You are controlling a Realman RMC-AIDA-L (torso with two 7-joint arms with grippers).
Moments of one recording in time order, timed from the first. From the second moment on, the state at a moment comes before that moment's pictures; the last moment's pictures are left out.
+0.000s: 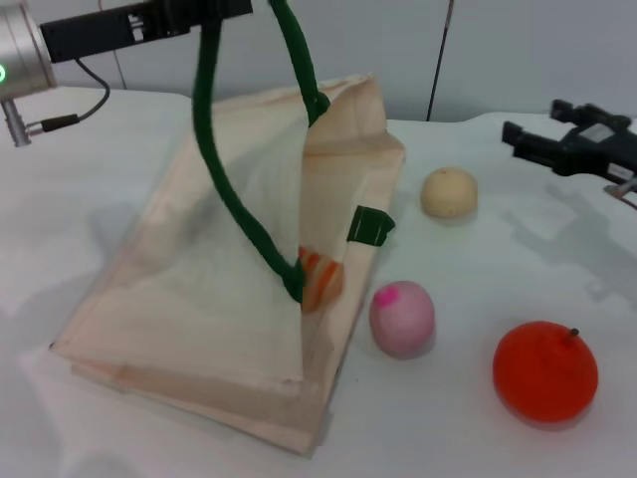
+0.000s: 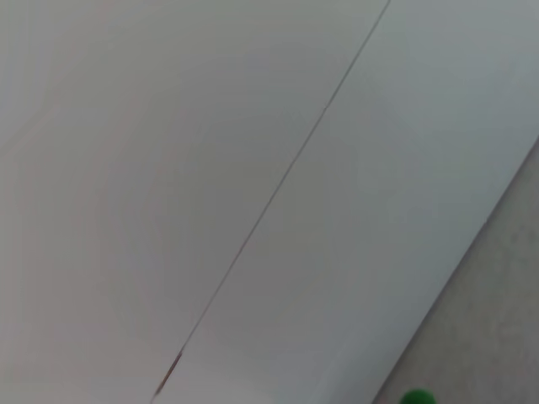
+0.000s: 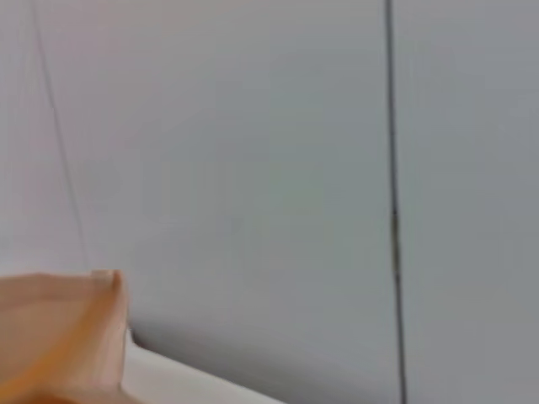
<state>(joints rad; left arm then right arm) -0.91 -1.84 2.86 -0.36 -0.59 1.64 -1.67 0.71 2.02 -0.49 -0.31 1.33 1.05 -2.03</state>
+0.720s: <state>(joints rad) -0.93 -1.84 2.86 -0.36 -0.45 1.61 -1.66 0.70 2.02 -0.43 -0.31 1.35 1.05 -2.03</state>
